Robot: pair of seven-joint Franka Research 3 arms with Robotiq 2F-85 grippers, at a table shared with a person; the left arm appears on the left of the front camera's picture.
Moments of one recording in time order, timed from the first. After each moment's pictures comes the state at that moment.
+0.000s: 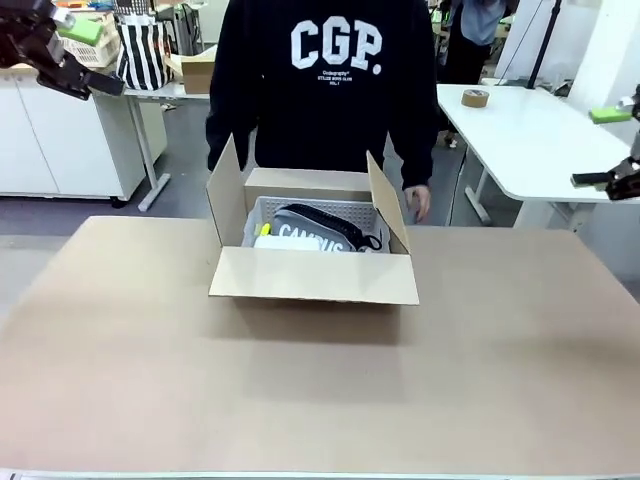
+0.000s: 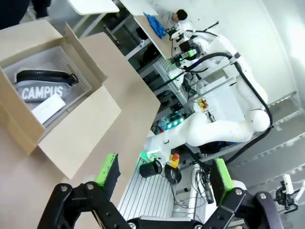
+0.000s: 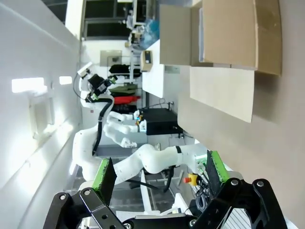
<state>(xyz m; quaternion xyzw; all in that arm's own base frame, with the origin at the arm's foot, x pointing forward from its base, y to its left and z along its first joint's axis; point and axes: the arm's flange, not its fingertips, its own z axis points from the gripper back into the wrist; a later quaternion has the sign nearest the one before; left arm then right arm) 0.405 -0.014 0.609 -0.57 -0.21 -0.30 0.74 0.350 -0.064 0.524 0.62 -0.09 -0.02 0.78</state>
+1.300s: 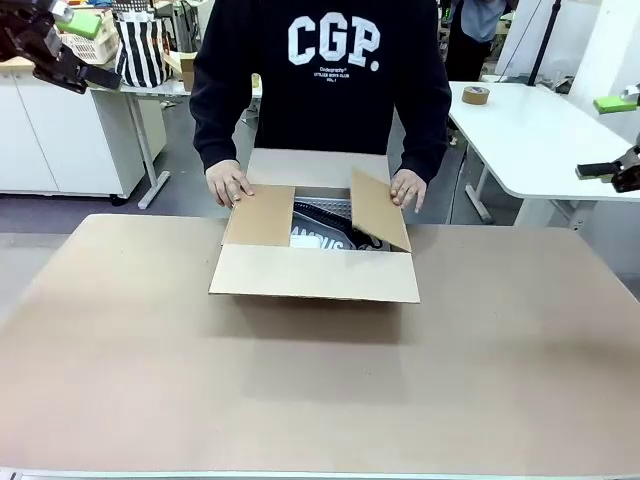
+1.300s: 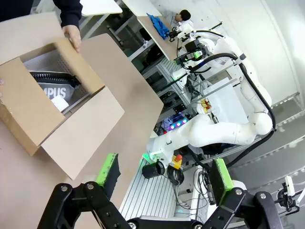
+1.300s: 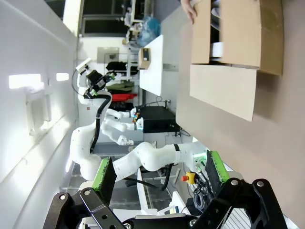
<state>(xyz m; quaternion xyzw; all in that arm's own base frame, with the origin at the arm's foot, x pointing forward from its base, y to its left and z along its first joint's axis) 0.406 -0.011 0.611 -0.57 -0.21 -0.30 0.74 0.348 -0.064 0.533 0.61 -0.09 -0.01 0.79</state>
